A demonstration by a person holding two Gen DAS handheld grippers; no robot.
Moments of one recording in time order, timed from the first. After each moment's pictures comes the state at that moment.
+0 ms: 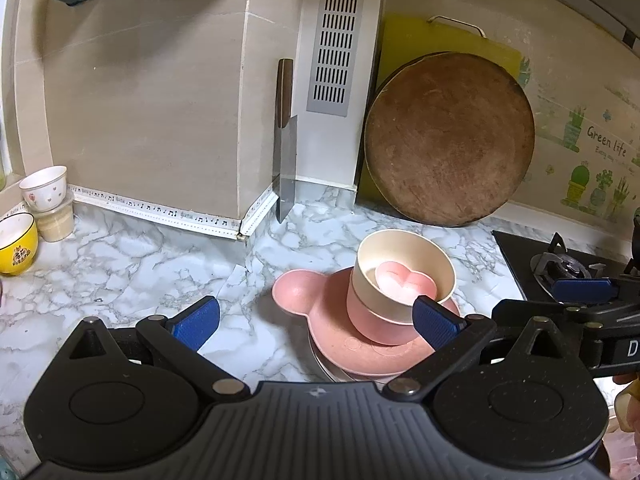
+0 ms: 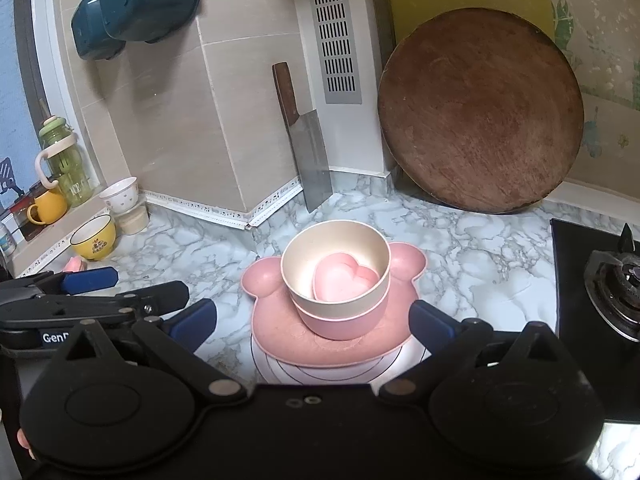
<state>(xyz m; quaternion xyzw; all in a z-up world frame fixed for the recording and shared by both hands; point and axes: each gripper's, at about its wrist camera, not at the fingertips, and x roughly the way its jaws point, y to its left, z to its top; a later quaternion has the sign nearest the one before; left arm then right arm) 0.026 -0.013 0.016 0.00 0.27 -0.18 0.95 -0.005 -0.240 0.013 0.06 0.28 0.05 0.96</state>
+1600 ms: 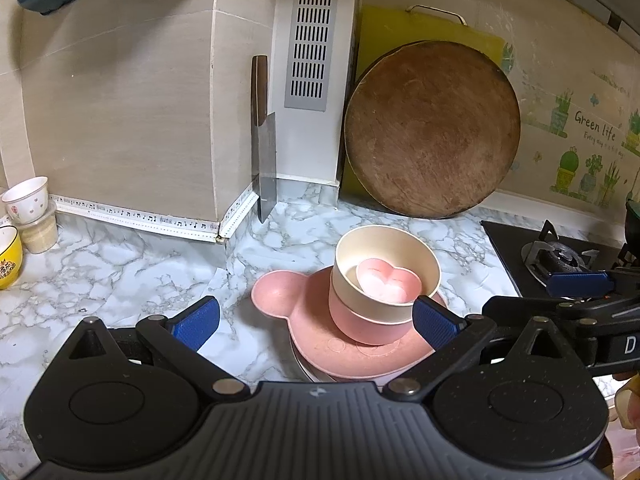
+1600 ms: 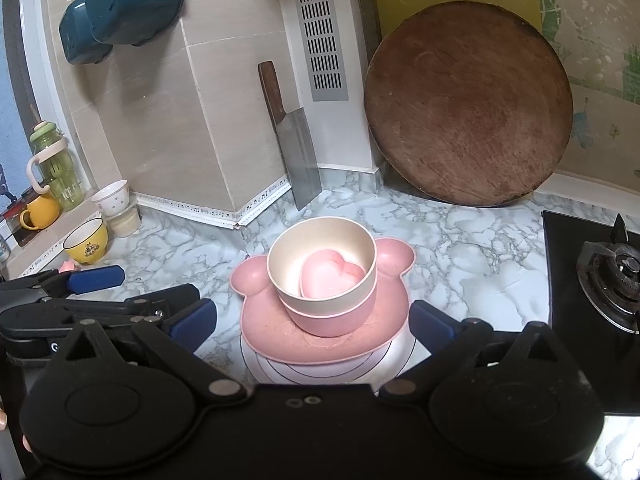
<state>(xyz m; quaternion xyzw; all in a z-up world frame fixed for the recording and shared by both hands) 0.031 -0.026 0.012 0.02 0.27 -0.20 0.94 -0.005 -0.246 0.011 0.07 0.29 0.04 0.96</state>
